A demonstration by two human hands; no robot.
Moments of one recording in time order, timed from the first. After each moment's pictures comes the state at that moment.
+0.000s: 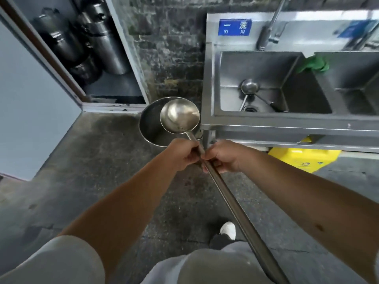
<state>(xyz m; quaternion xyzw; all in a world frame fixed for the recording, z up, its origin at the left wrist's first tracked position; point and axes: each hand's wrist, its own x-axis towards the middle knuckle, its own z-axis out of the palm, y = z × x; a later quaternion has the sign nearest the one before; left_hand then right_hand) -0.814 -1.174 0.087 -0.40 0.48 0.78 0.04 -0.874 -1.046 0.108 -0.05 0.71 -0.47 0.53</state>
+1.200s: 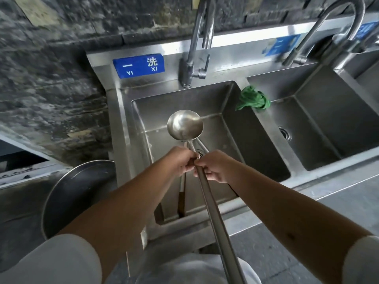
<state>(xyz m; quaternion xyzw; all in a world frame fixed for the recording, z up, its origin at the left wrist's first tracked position) -1.353 -1.171 0.030 -0.36 0.58 0.69 0.25 -1.348 -1.051 0.063 0.23 0.70 -0.55 0.40</state>
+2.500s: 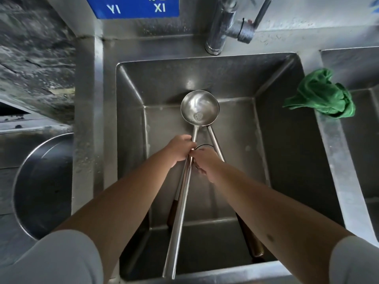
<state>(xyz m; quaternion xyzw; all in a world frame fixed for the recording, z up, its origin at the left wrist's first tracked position) -1.476 -1.208 -0.155 -0.33 0.69 0.60 0.26 -1.482 -1.097 -0.145 0.20 0.77 -0.42 0.45</state>
